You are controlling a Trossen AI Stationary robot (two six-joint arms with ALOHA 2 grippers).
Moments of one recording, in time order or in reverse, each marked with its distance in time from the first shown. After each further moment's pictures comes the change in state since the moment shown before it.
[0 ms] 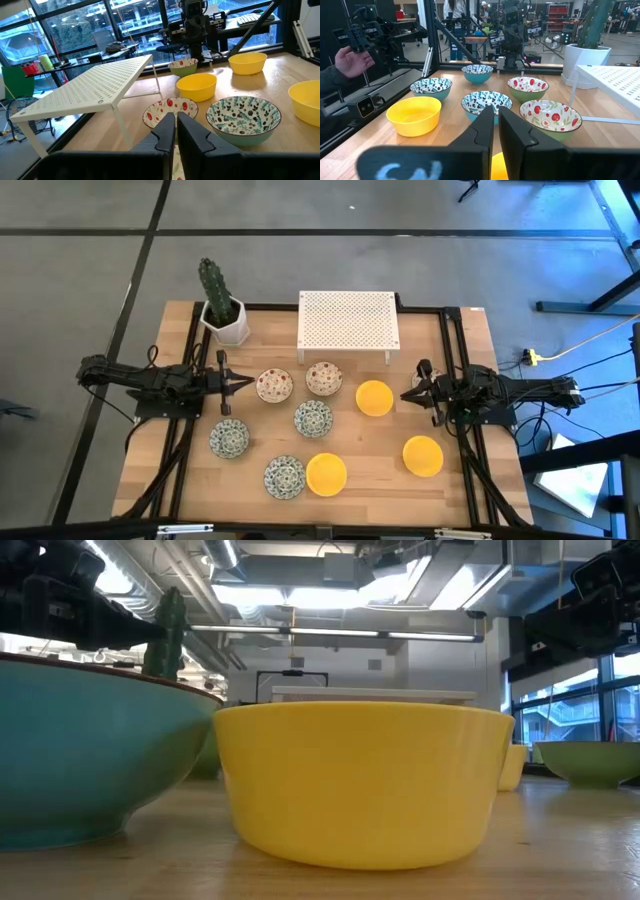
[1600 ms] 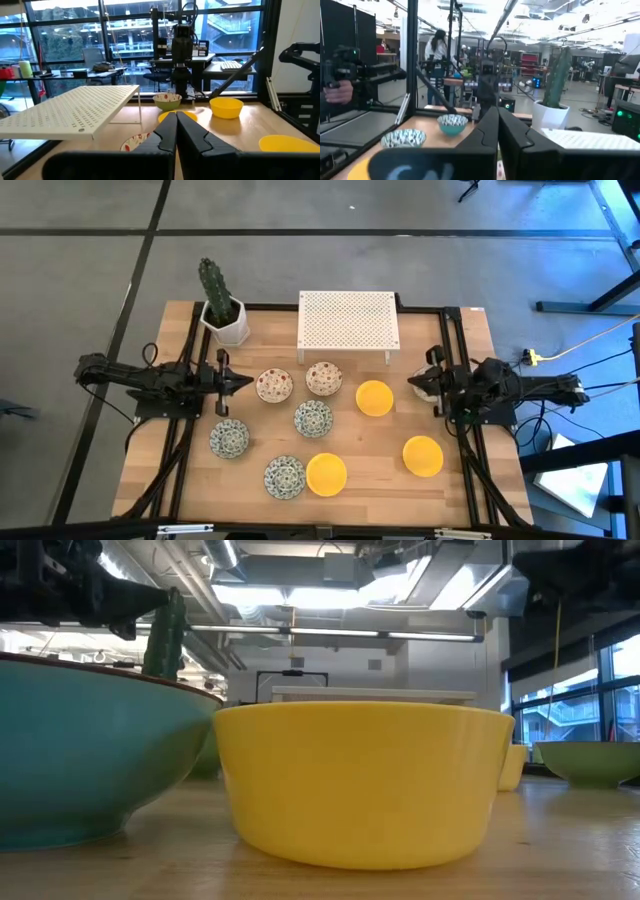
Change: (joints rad) left arm 0.000 0.046 -0.001 0.216 0.072 -0.135; right arm 0.000 0.097 0.130 0.184 0.117 -0.079
